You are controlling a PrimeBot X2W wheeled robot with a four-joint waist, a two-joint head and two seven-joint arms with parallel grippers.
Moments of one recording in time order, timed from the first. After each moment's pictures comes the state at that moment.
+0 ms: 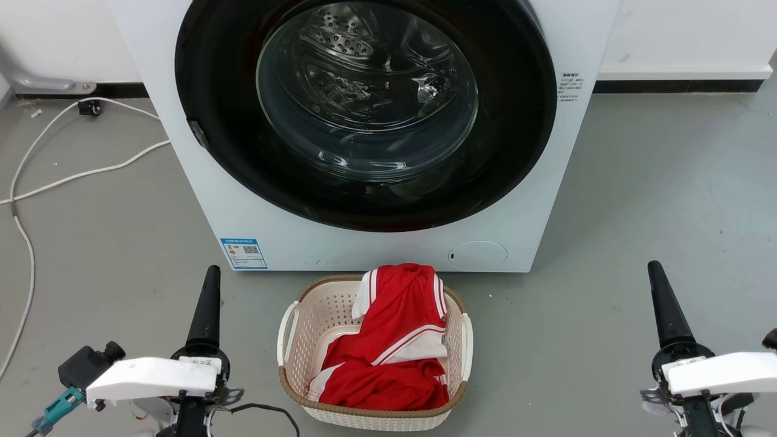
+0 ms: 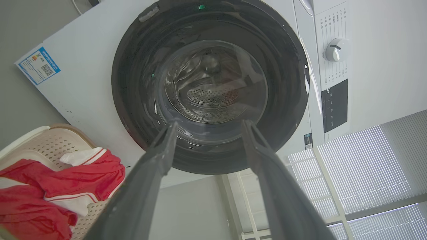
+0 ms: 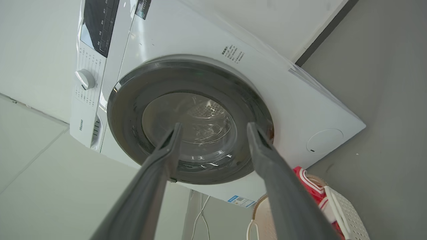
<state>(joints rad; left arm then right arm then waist) -0.08 0.05 0.07 0.15 -1.25 -0.13 -0.01 -0.04 -0.05 -0.09 0.10 1.10 0.13 0.00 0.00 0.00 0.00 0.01</state>
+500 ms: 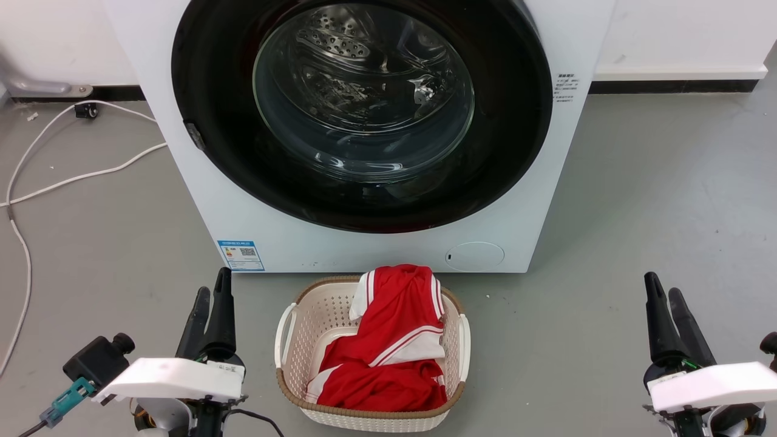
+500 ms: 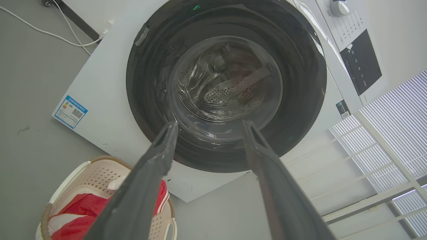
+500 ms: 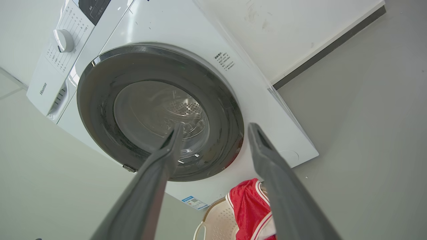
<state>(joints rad) -0.07 0.05 0.05 0.13 -0.92 -0.12 -0.06 0.00 -0.05 -0.08 0.07 0.80 0.13 -0.05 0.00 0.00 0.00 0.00</state>
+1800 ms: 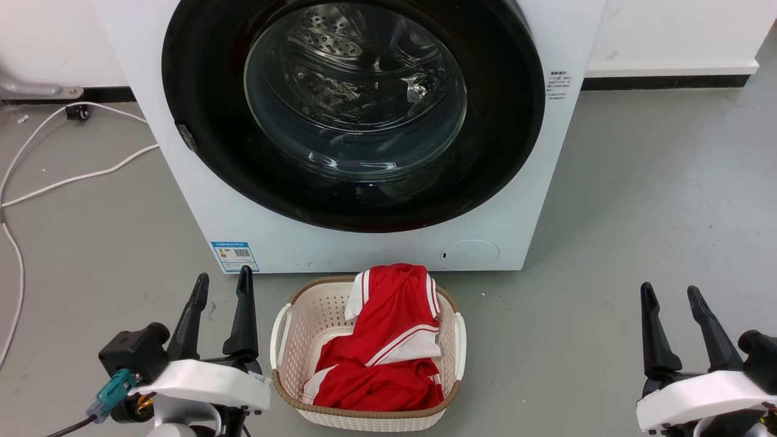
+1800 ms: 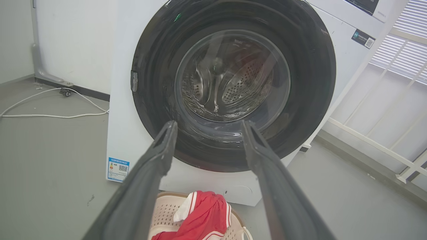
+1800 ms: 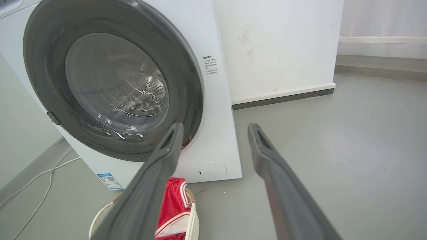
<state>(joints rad) -0.06 0.06 0.01 0.11 -0.41 -0.12 -0.17 0.05 -0.05 -0.10 0.00 0.25 0.13 -0.08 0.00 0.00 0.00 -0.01</state>
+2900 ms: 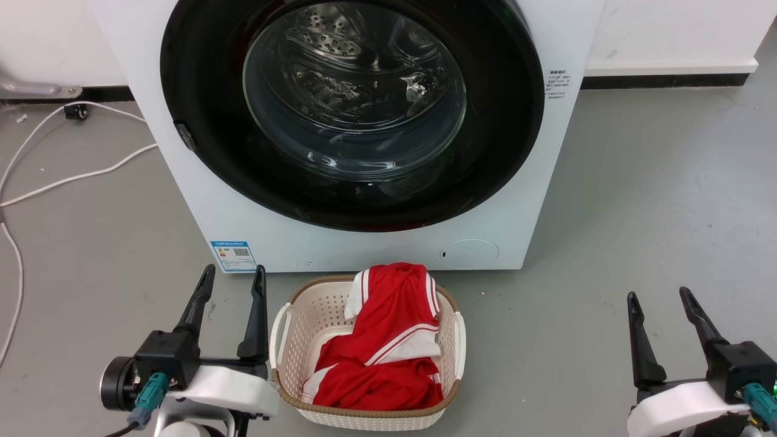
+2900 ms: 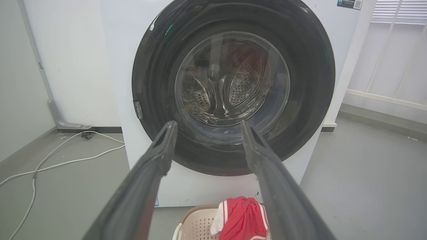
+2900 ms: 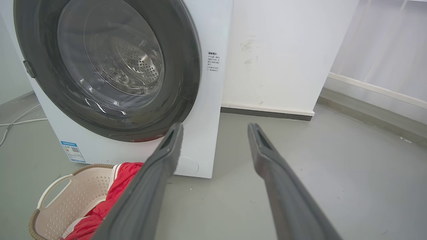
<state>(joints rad) -0.06 0.06 0.00 0.10 -0.13 -0.11 -0.24 0.06 -0.05 -0.09 0.00 -0.04 0.13 -0.13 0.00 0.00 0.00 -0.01</state>
